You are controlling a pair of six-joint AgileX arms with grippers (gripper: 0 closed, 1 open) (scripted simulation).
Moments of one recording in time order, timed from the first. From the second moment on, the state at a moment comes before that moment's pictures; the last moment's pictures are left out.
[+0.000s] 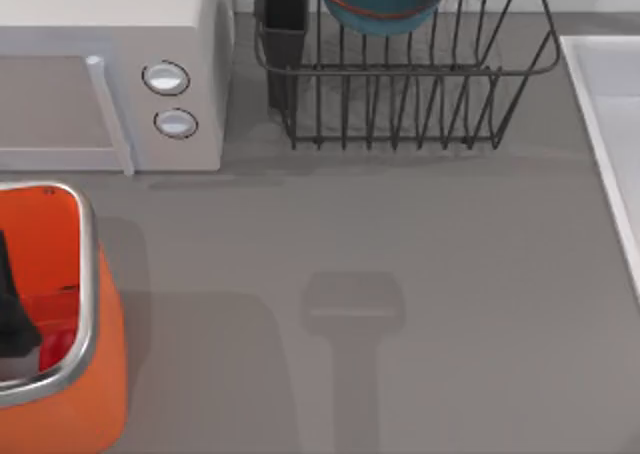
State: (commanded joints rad) left arm 0.00 0.00 0.00 0.00 0.00 0.00; right arm -0.59 1.75 0.78 -0.60 0.00 0.03
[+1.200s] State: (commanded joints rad) left arm 0.00 0.00 0.00 0.00 0.00 0.00; right arm -0.59 1.75 0.78 -0.60 0.00 0.03
